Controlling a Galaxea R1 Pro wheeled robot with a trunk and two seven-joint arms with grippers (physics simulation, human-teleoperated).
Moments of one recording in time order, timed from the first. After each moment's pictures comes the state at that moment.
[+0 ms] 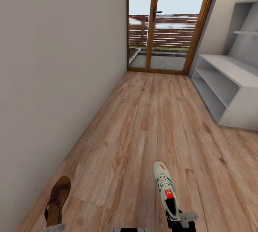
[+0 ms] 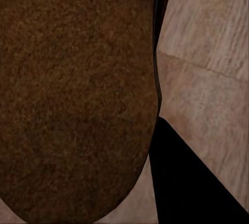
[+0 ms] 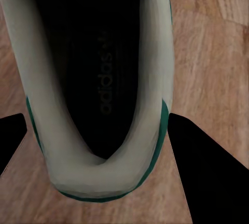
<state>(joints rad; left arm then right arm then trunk) -0.31 0.13 0.48 -0.14 -0.19 -0.55 -0.16 -0.36 0.00 -0.31 -0.14 0.40 -0.69 -0.02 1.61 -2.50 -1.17</state>
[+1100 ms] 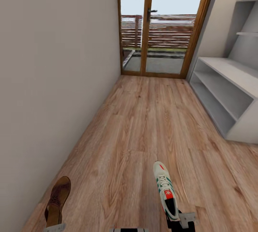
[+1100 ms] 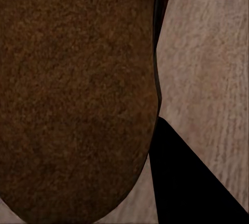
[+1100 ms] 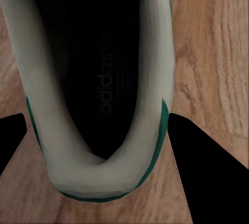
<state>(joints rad) -0.31 0.13 0.48 -0.14 -0.19 -0.55 -0.16 -0.36 0.00 -0.30 -0.13 0.40 -0.69 -0.02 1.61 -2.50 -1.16</state>
